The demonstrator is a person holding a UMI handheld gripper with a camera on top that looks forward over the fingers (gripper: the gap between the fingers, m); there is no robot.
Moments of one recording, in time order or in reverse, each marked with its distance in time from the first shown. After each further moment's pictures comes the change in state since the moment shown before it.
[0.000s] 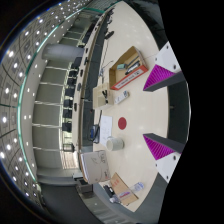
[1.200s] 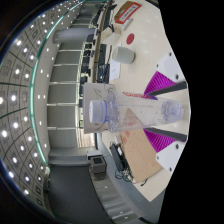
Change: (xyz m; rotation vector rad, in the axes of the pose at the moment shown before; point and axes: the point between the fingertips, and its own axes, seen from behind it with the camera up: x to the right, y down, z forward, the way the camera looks) arm -0.496 0.005 0.156 0.221 -0.199 0.009
